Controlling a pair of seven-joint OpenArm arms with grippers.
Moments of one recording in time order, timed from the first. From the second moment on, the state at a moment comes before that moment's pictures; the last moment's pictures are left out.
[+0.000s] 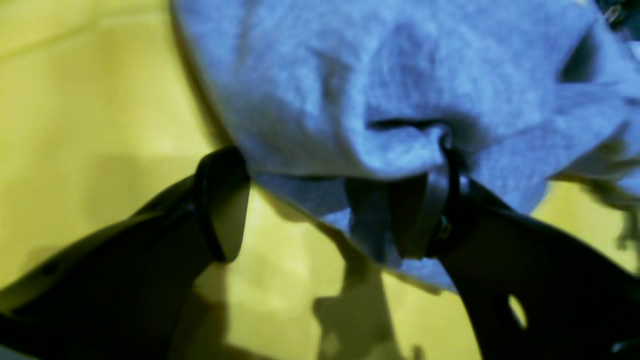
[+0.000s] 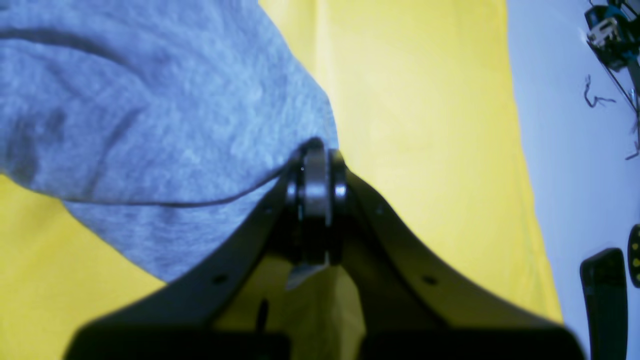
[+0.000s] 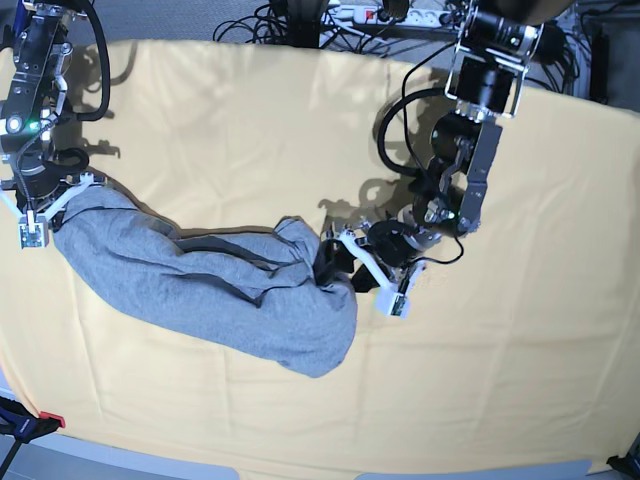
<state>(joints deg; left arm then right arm) -14.2 -8.6 16.5 72.6 -39.8 -17.1 32.2 -12.2 19.1 23.2 108.3 4.9 12.3 -46.2</state>
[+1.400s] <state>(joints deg) -41.5 -30.0 15.9 70.0 -61.0 -43.5 71.4 -10.5 27.0 23.0 108.5 5.8 17.0 -43.6</state>
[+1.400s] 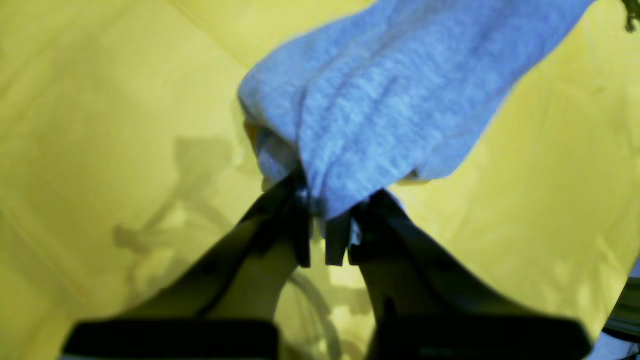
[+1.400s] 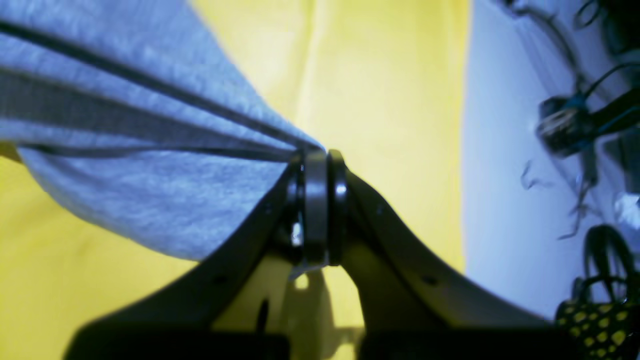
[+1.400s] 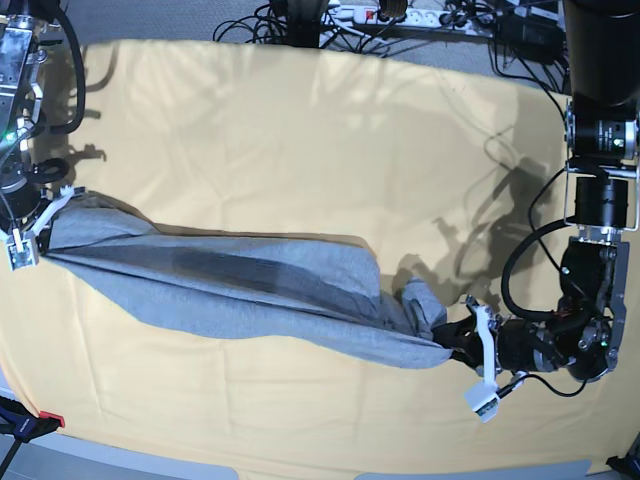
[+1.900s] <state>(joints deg) -41.4 -34.1 16.1 70.0 -80.0 -43.9 81.9 -10.2 31.3 23.0 110.4 15.5 33.1 -45.4</state>
